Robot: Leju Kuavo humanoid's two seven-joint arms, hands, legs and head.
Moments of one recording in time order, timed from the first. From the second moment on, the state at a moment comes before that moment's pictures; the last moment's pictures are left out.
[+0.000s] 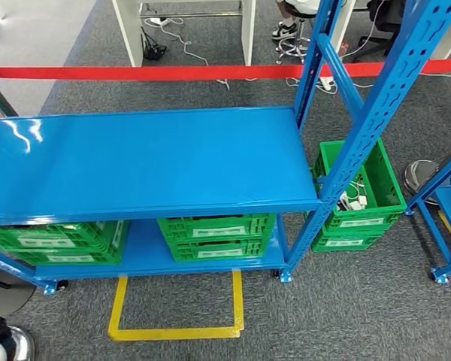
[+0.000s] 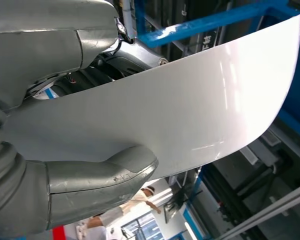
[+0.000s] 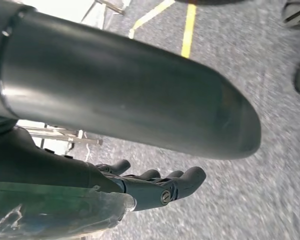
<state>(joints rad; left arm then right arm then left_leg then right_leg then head) 0.24 -0.03 0.14 -2.10 -0.35 0.70 -0.64 -0.03 0.17 -1.19 -0.25 1.46 0.07 0.15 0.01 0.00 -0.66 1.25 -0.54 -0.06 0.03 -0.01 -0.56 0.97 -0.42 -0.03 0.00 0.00</state>
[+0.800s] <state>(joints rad) 0.32 -0.09 0.15 -2.15 -0.38 0.70 -0.65 -0.02 0.18 -1.19 -0.25 1.49 0.08 0.16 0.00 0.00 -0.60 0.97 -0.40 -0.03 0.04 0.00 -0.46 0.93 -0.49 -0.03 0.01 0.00</state>
